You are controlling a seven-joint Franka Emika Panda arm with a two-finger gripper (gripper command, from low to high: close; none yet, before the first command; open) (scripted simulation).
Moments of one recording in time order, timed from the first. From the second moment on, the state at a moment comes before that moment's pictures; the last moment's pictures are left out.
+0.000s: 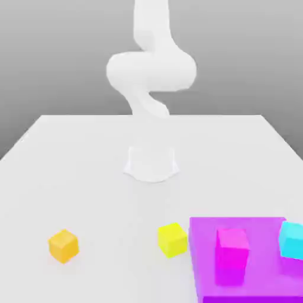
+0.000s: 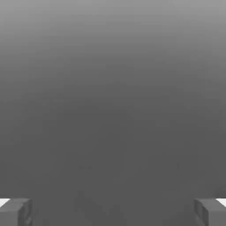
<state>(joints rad) -0.05 -0.71 0.01 -2.34 -0.04 2.35 0.84</state>
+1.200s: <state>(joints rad) -0.46 0.35 -0.03 -2.63 0.07 2.98 0.90</state>
